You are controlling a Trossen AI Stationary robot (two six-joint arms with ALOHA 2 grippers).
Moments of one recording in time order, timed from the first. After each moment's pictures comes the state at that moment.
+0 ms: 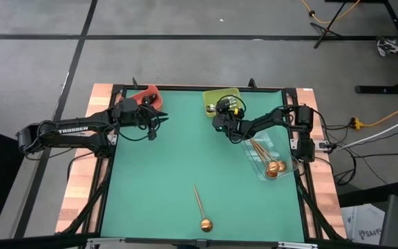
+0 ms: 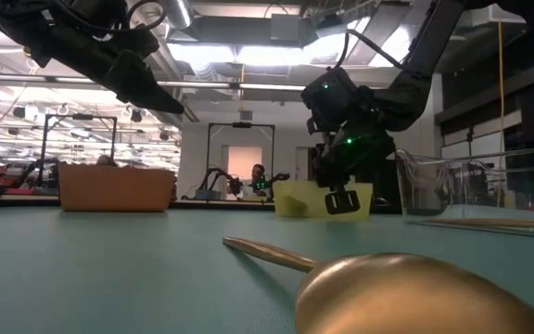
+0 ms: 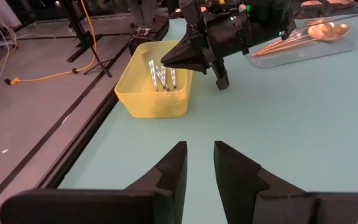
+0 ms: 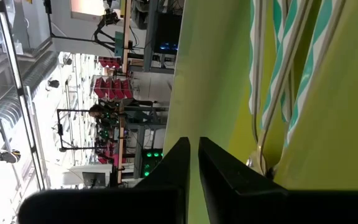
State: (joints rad) left arm 0.42 0.86 0.44 0.02 0.04 0.18; right arm -0.21 1.99 0.89 0.53 1.01 1.99
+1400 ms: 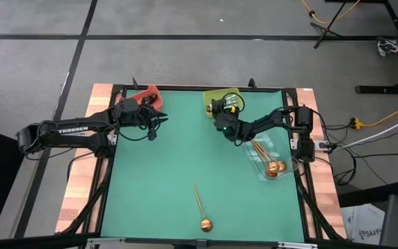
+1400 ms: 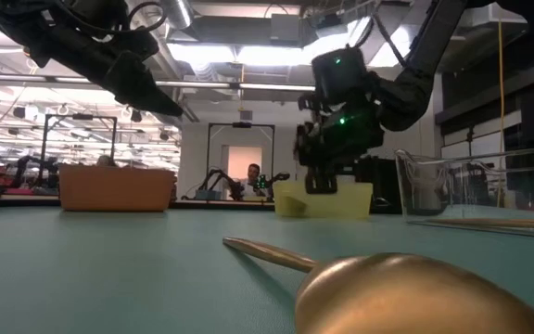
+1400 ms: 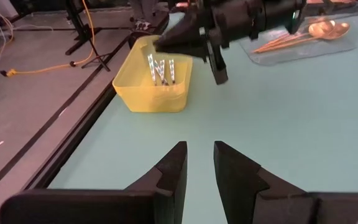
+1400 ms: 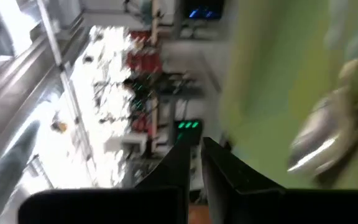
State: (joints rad) left arm 0.42 0.86 0.44 0.00 0.04 0.16; right arm -0.18 1.99 0.89 0.86 0.95 1.79
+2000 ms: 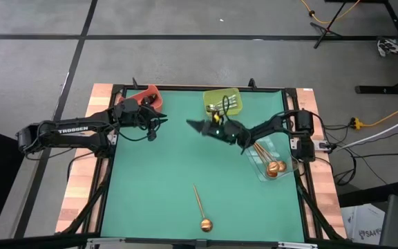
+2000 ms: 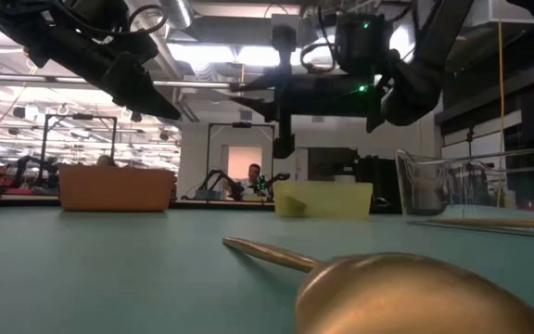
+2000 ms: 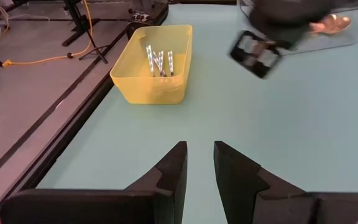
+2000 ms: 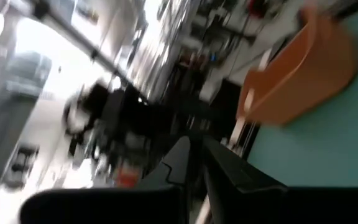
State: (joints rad) left arm 0.42 0.86 0.44 -0.03 0.04 0.14; right arm -0.08 1.99 0.89 1.25 0.20 1.17
